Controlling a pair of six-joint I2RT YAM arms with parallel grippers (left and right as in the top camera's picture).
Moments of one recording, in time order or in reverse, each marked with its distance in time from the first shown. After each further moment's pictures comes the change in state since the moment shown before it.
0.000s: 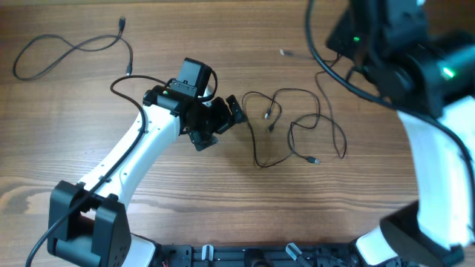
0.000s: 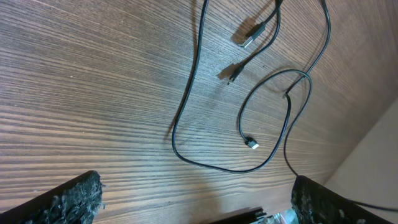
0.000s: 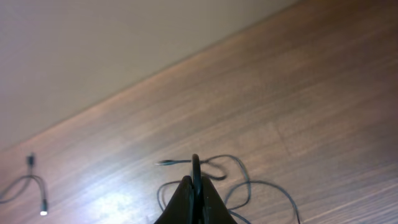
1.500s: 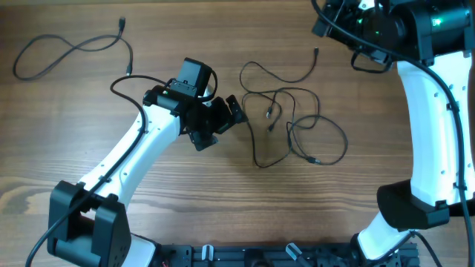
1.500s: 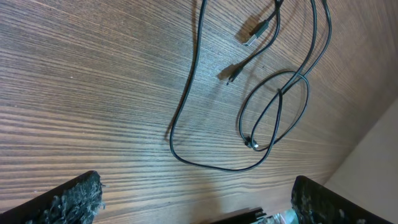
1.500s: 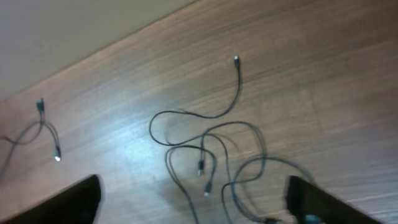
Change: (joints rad) left arm -0.001 0.000 0.000 0.001 0.000 0.000; right arm -0.196 0.109 0.000 -0.002 -0.388 -0.175
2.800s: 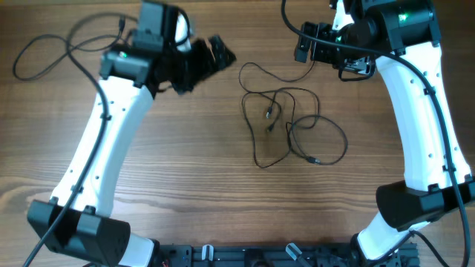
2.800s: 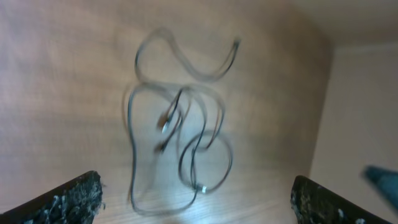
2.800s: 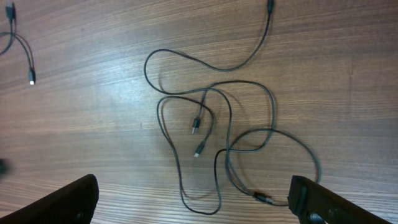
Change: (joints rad) left arm 0.121 0.037 0.494 -0.138 -0.047 0.195; right arm 0.012 0.003 -0.207 0.036 -0.156 -0.174
